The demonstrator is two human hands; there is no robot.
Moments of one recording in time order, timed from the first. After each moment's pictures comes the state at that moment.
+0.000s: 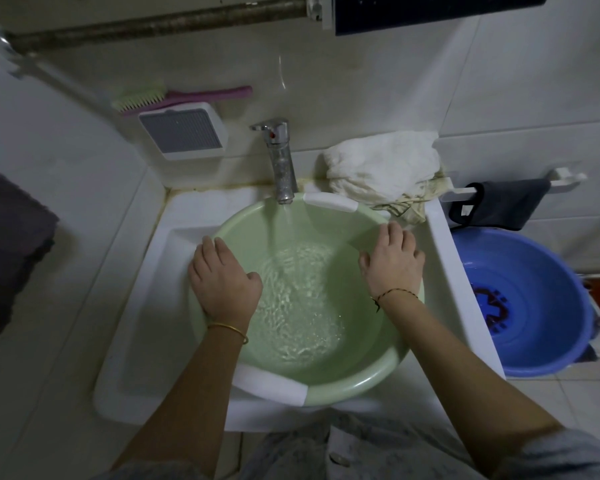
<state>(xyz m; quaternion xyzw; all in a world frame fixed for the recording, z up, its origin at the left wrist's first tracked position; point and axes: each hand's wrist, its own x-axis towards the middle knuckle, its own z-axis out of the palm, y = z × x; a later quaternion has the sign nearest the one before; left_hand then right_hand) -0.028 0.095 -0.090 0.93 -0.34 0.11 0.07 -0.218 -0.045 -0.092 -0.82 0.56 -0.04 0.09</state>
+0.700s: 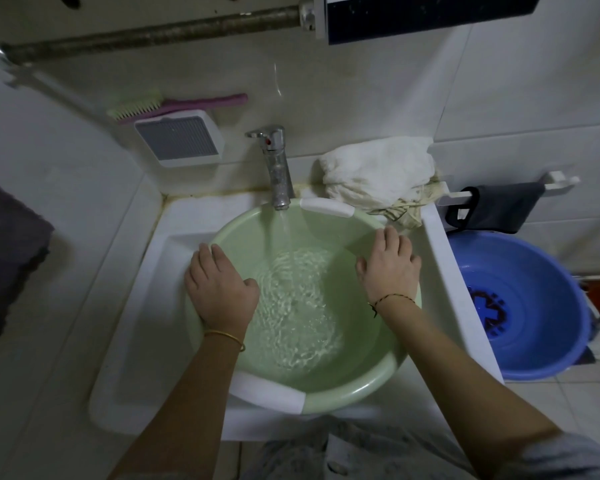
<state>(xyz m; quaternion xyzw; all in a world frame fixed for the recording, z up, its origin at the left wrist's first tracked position) -0.030 0.095 -0.089 0.93 -0.34 0.12 0.07 -0.218 -0.046 -0.096 -0.82 0.56 -0.04 0.08</state>
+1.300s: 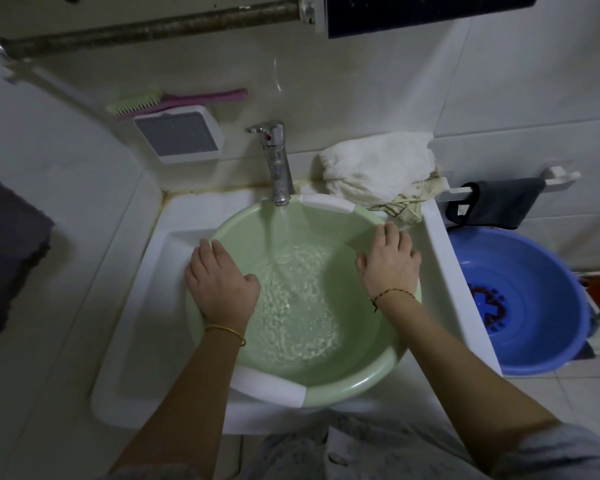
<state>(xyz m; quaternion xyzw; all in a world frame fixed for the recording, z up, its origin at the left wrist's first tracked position) -0.029 0.095 -0.089 0.93 -0.34 0.11 0.08 -0.218 -0.047 -0.096 -0.82 0.56 -0.04 0.09</state>
